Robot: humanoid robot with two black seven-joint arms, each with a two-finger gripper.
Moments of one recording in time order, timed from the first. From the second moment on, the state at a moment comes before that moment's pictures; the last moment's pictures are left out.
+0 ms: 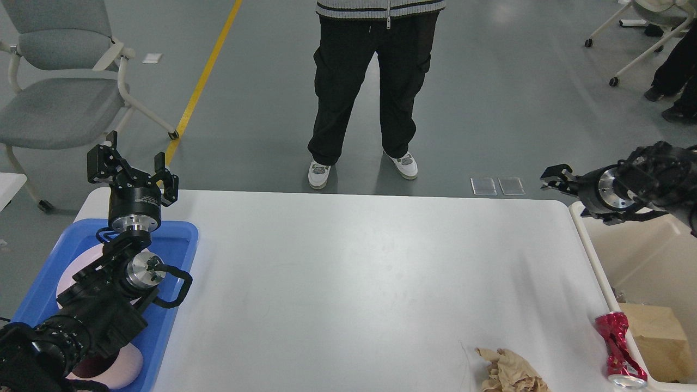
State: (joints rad) left arm -0.72 0.17 -0.69 -0.36 -0.15 -0.27 -0.76; right arm 1.33 -0.37 -1.10 0.50 0.20 0.48 -0.04
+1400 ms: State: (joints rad) left arm -0.72 0.17 -0.69 -0.36 -0.15 -0.27 -0.76; right arm 1.06 -0.62 -1.19 1.00 -0.28 -0.08 0.22
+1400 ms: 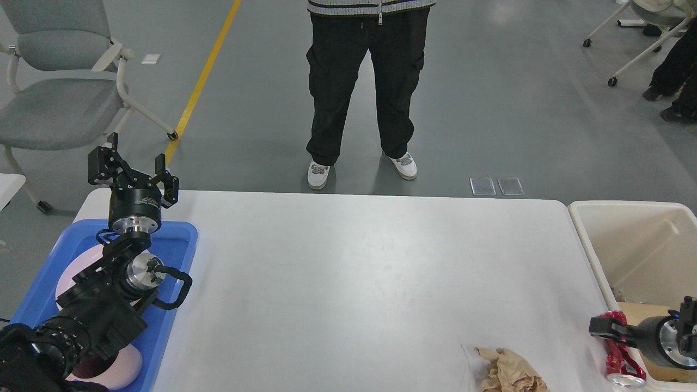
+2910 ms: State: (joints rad) left arm -0.72 0.17 -0.69 -0.36 -0.15 -0.27 -0.76; right arm 1.68 -0.52 -1.24 1.35 -0.19 0.11 0.31
